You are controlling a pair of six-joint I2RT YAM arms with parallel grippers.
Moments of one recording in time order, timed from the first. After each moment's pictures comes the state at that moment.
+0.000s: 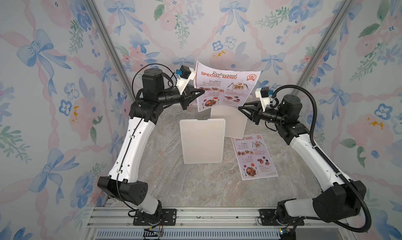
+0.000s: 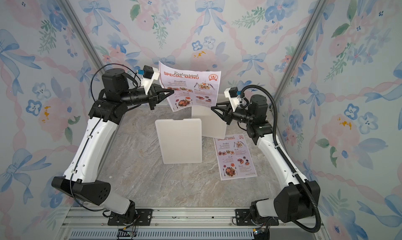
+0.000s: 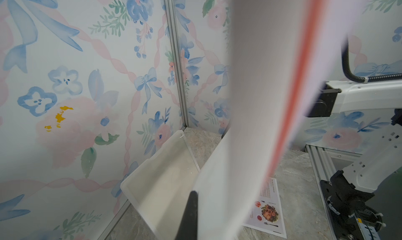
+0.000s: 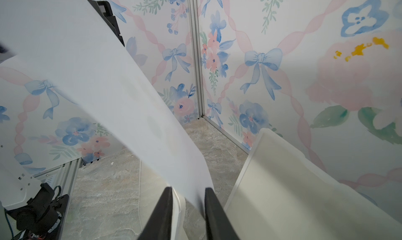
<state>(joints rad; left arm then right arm) -0.24 1.55 1.95 -0.57 0.91 0.23 0.21 1.38 1.32 -0.01 -0.89 0.01</state>
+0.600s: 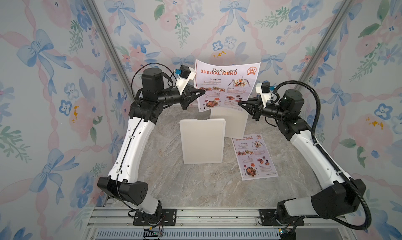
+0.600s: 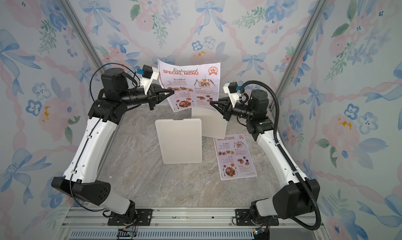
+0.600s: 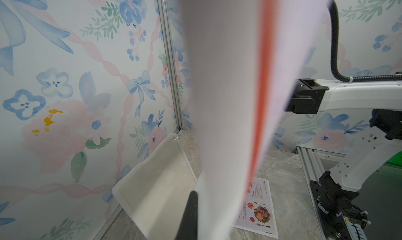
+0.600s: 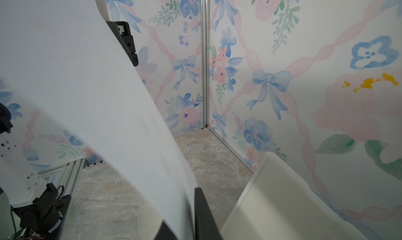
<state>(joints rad) -0.24 1.56 1.96 -0.57 0.94 0.21 0.23 1.41 1.40 0.00 -0.93 0.01</state>
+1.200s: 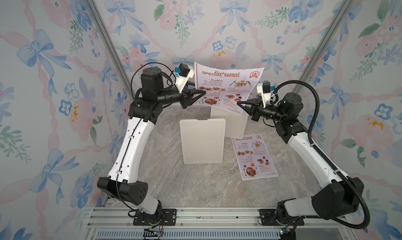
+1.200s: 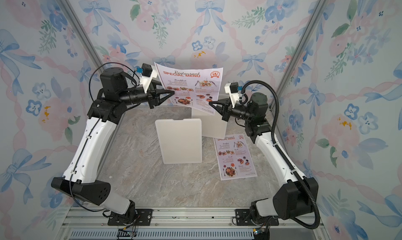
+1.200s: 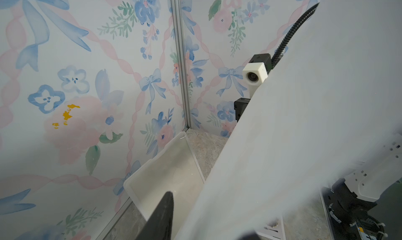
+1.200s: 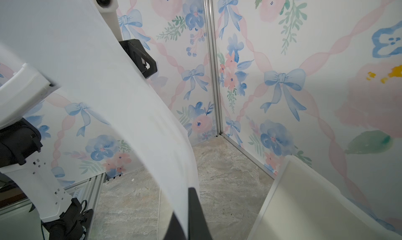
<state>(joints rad) -0.24 1.56 1.97 -0.57 0.87 0.19 0.23 1.41 1.31 0.21 -0.98 0.24</state>
